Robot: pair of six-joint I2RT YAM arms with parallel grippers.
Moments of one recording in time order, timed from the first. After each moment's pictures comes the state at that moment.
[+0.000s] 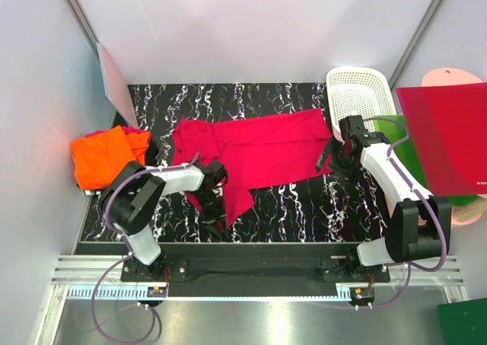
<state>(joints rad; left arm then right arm) -0.61 1.70 0.83 -0.82 0.49 -0.79 0.13 1.42 1.09 -0.88 -0.02 0.62</state>
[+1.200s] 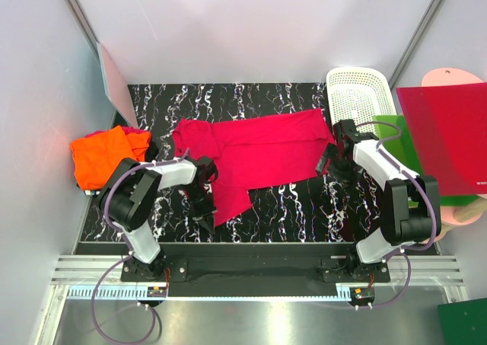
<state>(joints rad) -0.50 1.74 0.86 -0.89 0.40 -0.72 0.13 1.56 1.05 -0.80 0.10 0.63</state>
